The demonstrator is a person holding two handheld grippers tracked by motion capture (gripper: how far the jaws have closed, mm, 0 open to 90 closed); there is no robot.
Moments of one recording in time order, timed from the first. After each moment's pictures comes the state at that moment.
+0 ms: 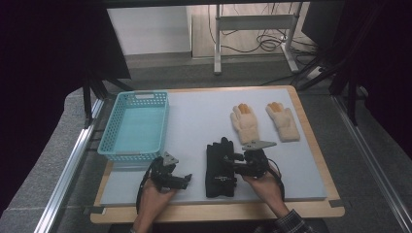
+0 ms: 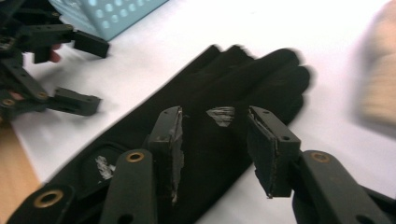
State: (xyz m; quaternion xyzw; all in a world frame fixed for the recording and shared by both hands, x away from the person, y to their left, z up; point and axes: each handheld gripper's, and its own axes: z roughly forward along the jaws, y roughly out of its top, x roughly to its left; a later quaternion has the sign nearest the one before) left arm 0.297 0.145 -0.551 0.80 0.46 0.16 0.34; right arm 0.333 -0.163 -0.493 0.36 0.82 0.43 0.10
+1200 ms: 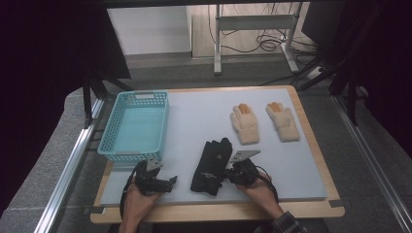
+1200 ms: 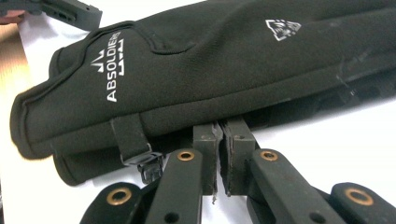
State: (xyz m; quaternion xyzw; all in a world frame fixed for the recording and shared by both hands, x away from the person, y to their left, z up) left arm 0.280 0.189 -0.552 0.80 0.46 0.19 0.33; right arm 0.328 -0.139 -0.534 0.27 0.87 0.40 0.05
